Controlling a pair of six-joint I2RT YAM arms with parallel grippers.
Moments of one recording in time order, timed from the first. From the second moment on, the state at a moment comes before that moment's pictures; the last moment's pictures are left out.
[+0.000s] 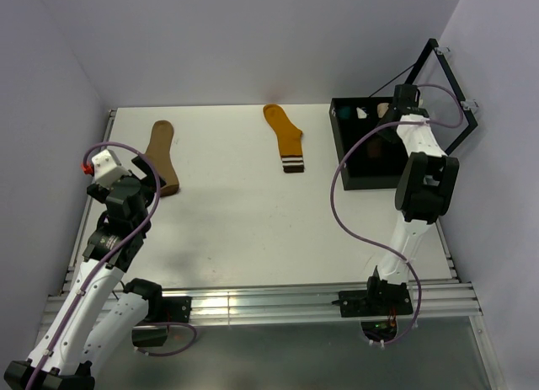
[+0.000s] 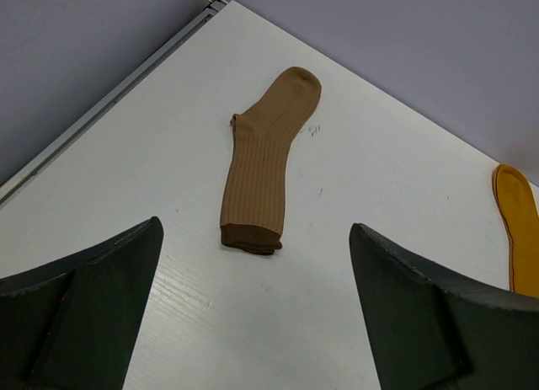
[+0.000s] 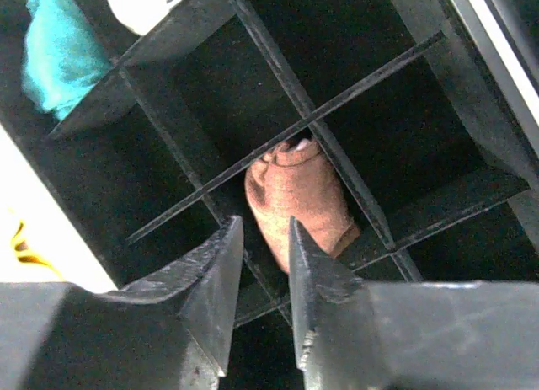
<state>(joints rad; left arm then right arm) -0.31 0.66 0.71 -0.30 -0.69 -0.48 -0.19 2.03 1.73 -0.58 0.06 0.44</state>
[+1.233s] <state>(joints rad) -0.31 0.64 0.71 -0.30 -0.68 -0.48 -0.13 1.91 1.66 -0.54 0.11 0.38</state>
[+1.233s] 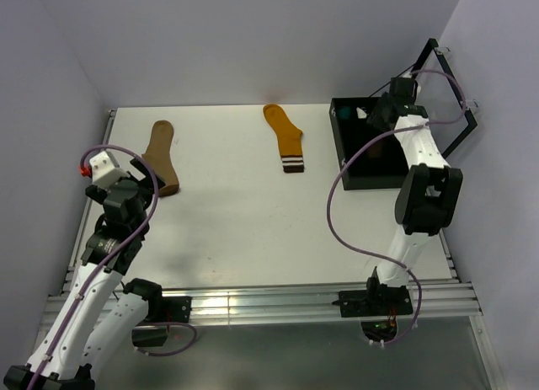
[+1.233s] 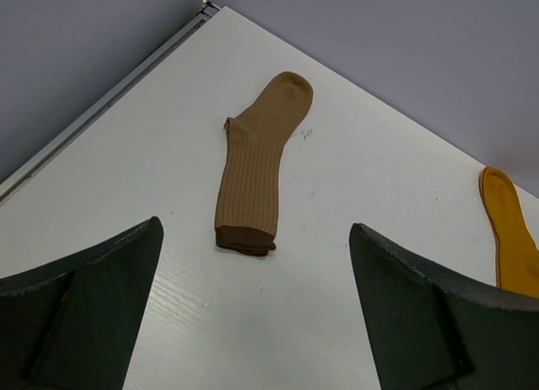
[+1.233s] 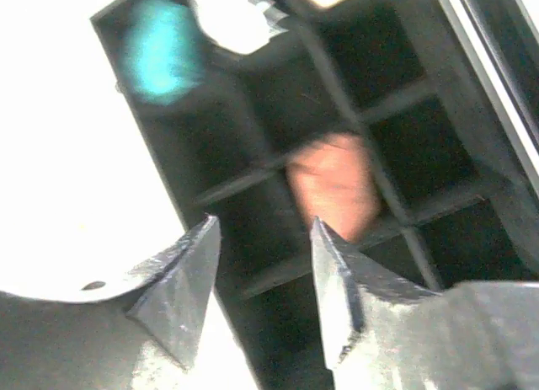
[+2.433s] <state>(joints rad) -0.33 0.56 0.70 -0.30 -0.61 -0.49 0.50 2.12 1.52 -0.41 0.12 0.36</state>
